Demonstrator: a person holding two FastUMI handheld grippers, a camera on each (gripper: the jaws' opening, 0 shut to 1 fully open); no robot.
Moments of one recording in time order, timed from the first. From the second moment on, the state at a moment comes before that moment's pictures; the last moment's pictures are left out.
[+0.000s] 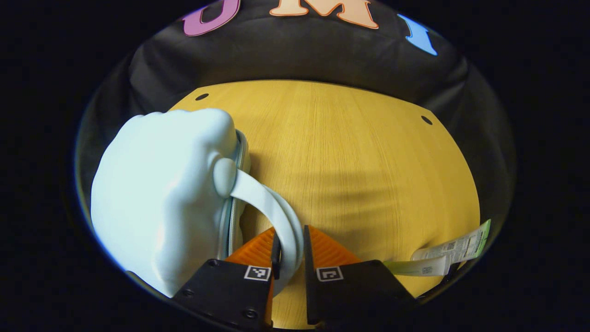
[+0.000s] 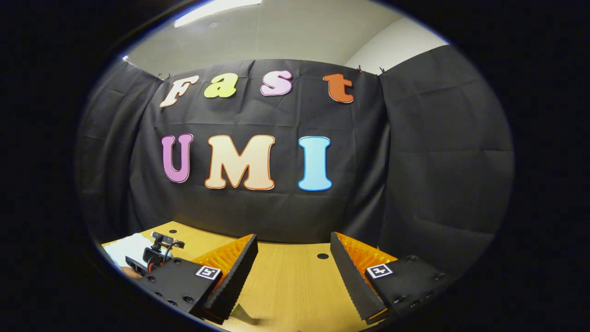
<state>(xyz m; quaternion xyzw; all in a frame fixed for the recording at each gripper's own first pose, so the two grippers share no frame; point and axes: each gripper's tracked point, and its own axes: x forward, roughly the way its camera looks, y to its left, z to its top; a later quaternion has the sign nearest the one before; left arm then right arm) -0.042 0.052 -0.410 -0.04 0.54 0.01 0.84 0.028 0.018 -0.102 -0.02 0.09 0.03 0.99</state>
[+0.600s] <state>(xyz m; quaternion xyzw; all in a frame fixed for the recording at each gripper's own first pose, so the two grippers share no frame) -0.047 0.051 -0.374 -0.07 0.55 -0.03 0.83 0.027 0.040 -0.104 -0.05 0.07 0.07 0.99</state>
